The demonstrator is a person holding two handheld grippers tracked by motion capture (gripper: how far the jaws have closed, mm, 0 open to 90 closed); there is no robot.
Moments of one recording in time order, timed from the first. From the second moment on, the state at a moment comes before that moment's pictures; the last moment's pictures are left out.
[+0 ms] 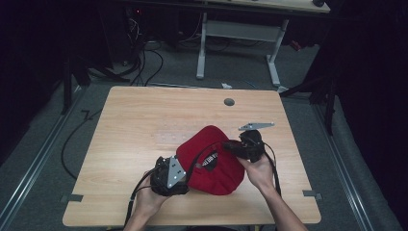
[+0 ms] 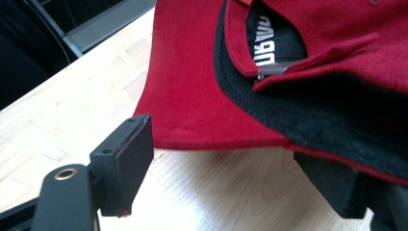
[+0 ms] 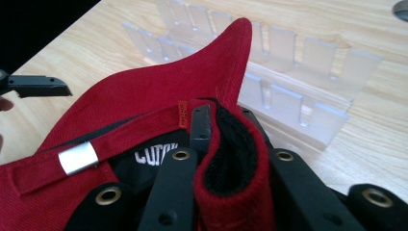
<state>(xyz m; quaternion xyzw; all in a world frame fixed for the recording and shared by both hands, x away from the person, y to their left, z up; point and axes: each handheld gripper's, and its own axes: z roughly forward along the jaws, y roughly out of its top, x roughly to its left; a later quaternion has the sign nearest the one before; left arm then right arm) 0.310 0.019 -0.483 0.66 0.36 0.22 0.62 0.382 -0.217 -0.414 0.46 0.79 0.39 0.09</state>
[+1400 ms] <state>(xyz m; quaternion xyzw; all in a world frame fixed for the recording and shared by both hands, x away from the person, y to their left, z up) 0.291 0.035 -0.455 0.69 0.31 0.19 0.63 0.375 -0.215 -0.415 0.40 0.81 0.42 -0.03</state>
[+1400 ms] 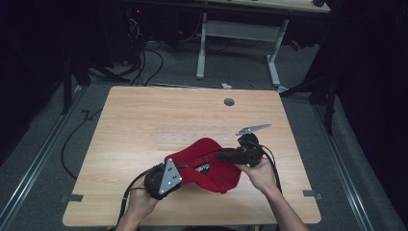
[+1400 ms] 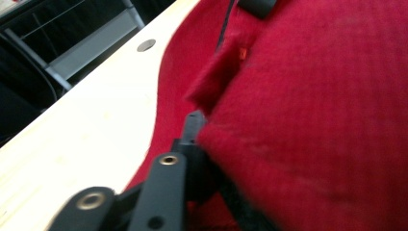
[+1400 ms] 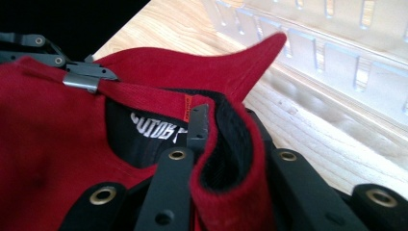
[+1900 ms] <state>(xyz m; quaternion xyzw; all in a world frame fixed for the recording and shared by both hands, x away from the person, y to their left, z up) 0.293 0.052 -0.440 0.68 0.33 0.16 0.63 0.377 -0.227 -0.408 0.41 0.78 0.48 -0.02</state>
